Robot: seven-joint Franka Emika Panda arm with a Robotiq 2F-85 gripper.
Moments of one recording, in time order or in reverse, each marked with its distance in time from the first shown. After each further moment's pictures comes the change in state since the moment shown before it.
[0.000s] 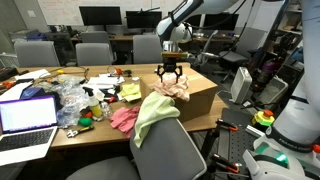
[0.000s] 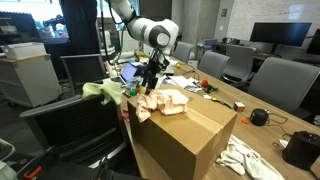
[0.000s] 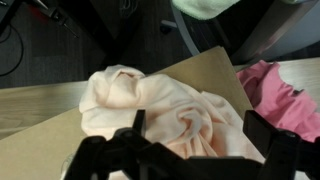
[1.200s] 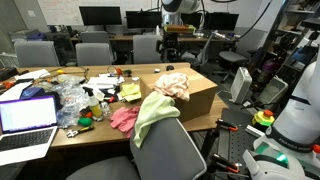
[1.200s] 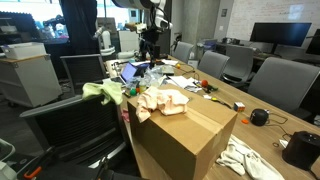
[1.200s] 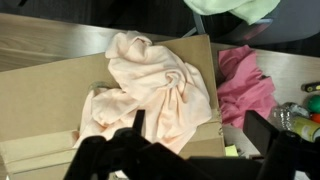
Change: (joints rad) arm 0.037 -0.252 0.018 -0.010 -0.222 -0.015 -0.044
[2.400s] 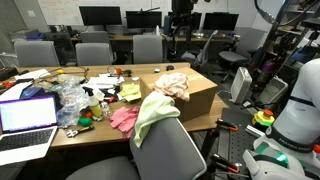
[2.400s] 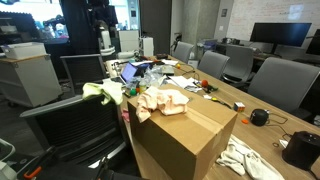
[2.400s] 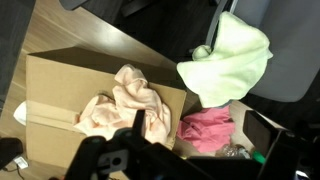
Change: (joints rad) arm 0.132 -0.482 0.175 -0.247 -0.195 -0.164 -0.015
